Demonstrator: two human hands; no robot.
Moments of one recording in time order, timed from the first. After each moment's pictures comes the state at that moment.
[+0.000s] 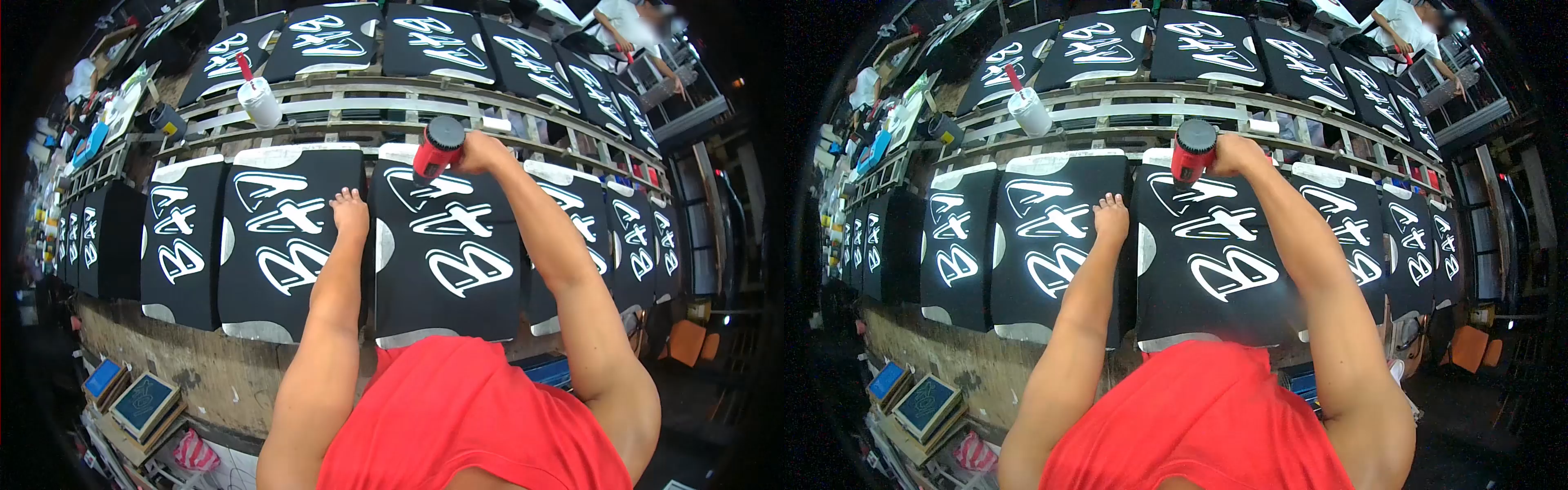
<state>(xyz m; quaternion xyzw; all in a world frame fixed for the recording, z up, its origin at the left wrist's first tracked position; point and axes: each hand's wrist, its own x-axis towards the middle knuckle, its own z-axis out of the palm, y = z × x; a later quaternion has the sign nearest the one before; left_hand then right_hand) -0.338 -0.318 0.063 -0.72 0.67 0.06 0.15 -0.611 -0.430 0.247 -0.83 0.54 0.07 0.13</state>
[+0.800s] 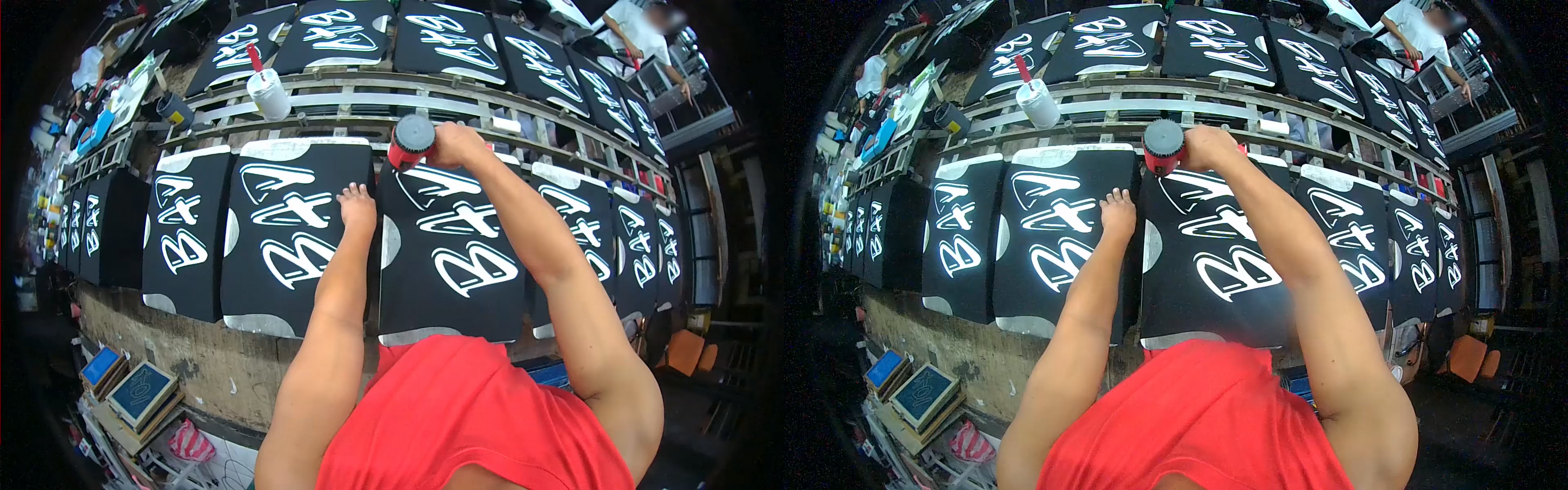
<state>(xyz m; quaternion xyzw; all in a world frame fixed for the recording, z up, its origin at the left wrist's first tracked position) -0.339 -0.316 0.064 -0.72 0.67 0.05 0.16 -0.534 -0.415 0.274 -0.84 0.53 0.08 0.11</state>
